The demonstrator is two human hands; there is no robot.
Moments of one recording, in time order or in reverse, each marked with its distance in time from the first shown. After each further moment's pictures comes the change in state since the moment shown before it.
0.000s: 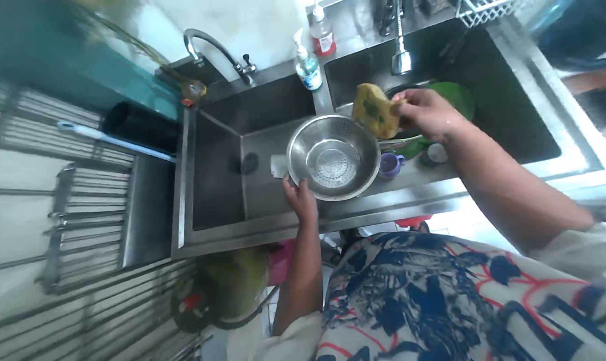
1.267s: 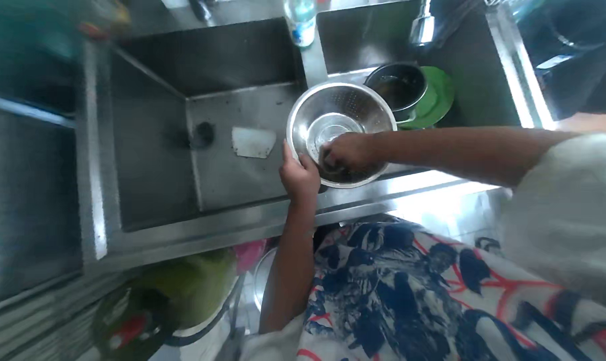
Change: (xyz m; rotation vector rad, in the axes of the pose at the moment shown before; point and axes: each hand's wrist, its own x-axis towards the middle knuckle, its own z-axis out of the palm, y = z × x) left_hand 0.030 -0.008 0.002 0.507 -0.226 0.085; right_hand 0.065 0.086 0.142 -1.239 -0.926 -0.446
